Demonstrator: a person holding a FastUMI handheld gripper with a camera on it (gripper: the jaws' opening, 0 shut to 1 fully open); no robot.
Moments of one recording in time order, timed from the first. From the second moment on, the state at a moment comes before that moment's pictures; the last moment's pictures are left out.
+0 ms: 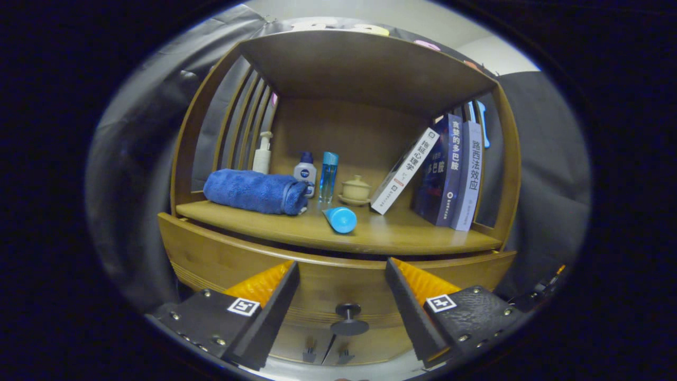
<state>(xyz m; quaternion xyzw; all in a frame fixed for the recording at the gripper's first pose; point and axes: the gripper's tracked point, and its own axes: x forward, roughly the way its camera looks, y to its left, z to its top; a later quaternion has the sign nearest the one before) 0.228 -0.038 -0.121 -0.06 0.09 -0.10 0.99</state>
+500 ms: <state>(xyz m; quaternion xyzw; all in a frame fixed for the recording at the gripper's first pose) 0.243 -0.035 -0.126 -0.07 0.09 -0.09 0.99</state>
